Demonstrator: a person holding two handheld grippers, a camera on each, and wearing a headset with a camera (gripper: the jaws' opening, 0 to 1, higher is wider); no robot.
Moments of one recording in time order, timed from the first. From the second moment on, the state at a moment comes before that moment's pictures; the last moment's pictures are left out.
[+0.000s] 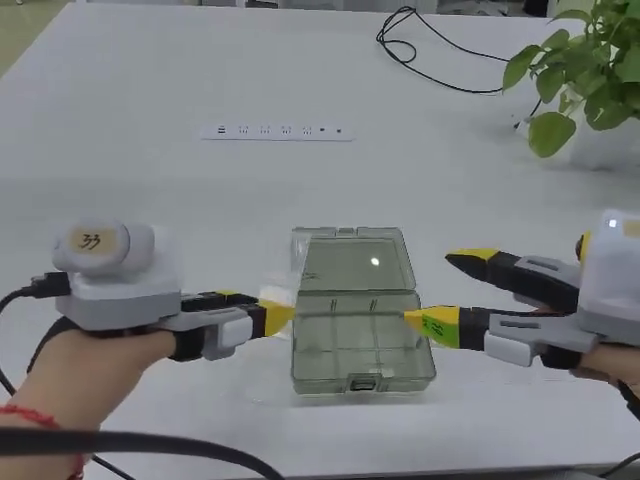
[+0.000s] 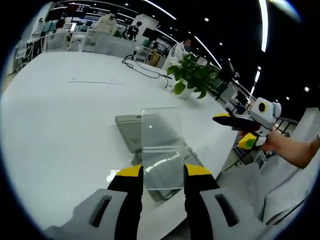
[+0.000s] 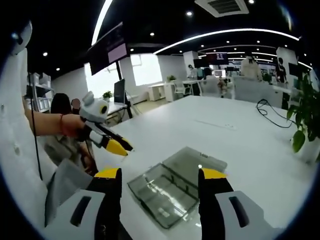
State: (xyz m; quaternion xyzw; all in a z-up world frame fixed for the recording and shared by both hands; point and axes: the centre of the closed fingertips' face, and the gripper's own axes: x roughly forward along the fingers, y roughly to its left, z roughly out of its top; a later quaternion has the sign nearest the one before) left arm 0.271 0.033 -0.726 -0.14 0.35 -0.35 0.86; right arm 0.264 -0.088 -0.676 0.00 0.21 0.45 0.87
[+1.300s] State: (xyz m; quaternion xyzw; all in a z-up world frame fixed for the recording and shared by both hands) left arm 0.258 -0.028 -0.701 -0.18 0.30 -0.41 0.84; right arm 0.265 -0.044 -0.676 0.10 0.26 0.39 0.88
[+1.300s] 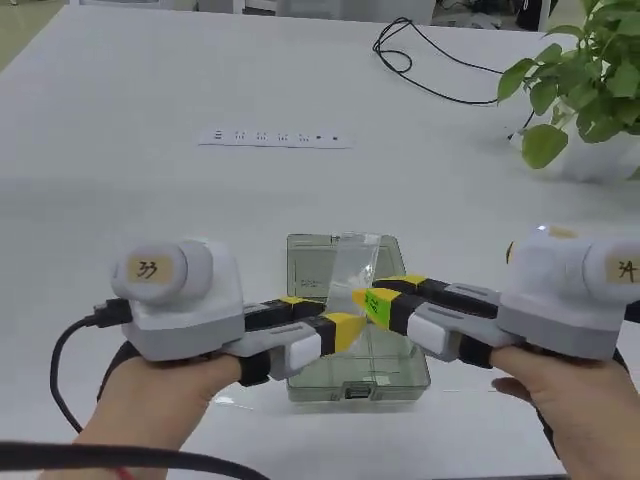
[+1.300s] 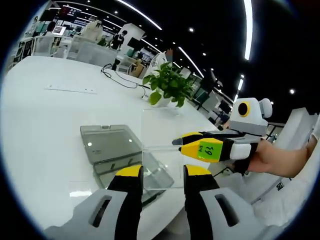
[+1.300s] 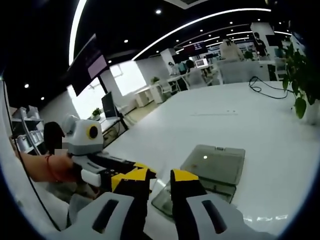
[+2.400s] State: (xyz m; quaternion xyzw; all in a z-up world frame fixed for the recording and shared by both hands) left arm 0.253 -0.035 -0.704 -0.15 0.29 -0.44 0.84; right arm 0.266 -0.044 -0.684 0.12 0.29 0.35 0.88
